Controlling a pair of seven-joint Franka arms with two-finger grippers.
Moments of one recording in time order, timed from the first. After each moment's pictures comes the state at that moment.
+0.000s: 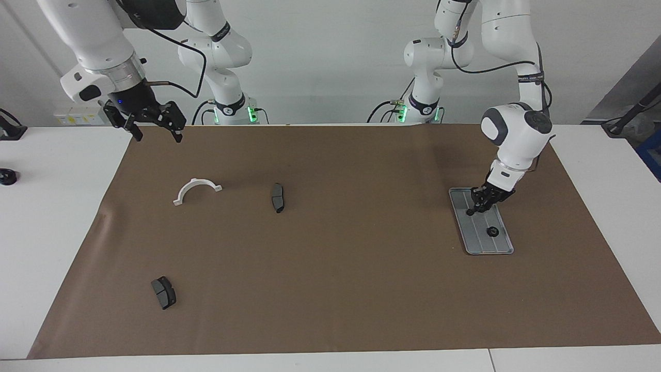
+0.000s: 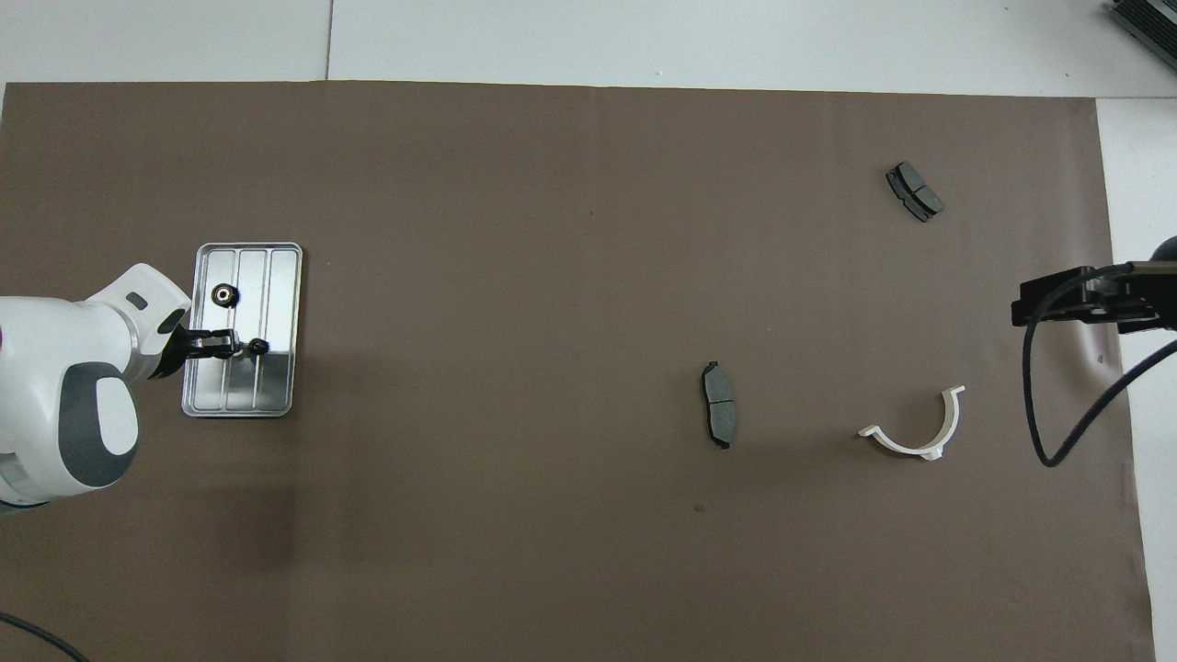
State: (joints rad) left arm -0.06 0.10 0.12 -2.27 -0.11 2.52 0.13; right arm 0.07 -0.06 -0.09 -1.65 0.00 1.58 0.07
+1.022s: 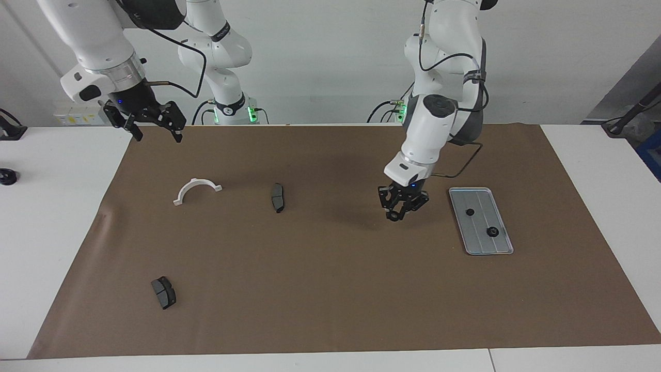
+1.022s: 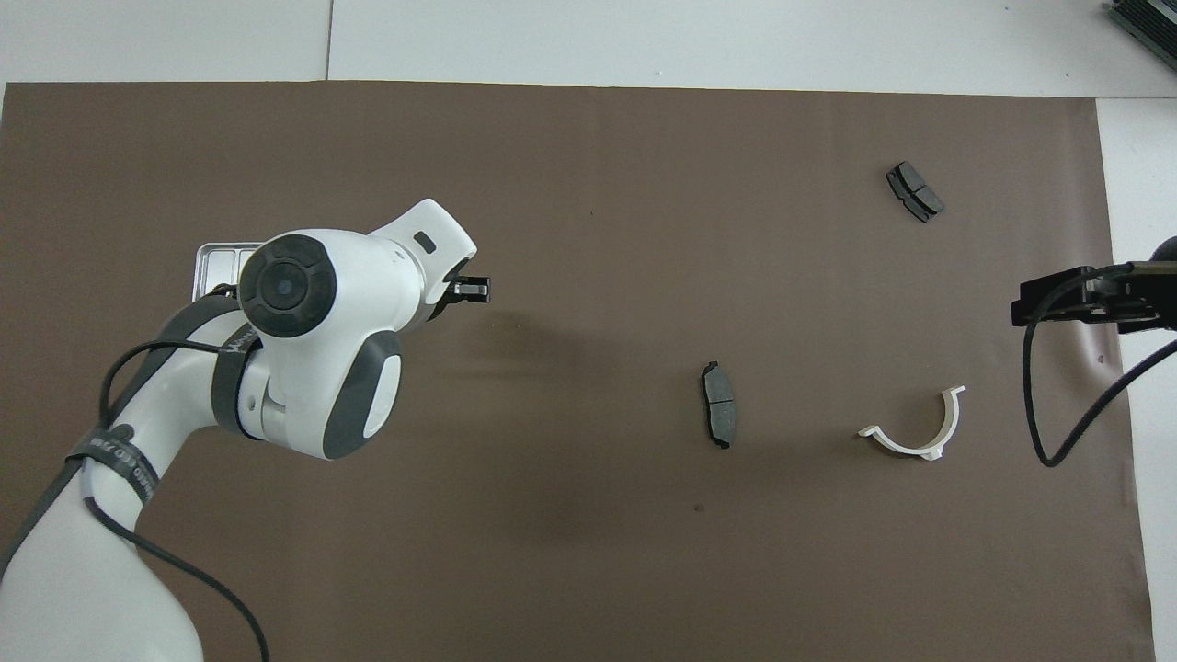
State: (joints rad) left arm -0.58 0.24 0.11 -1.94 -0.11 2.44 -0.29; right arm 0.07 -0.06 -0.09 -1.65 0.00 1.58 0.07
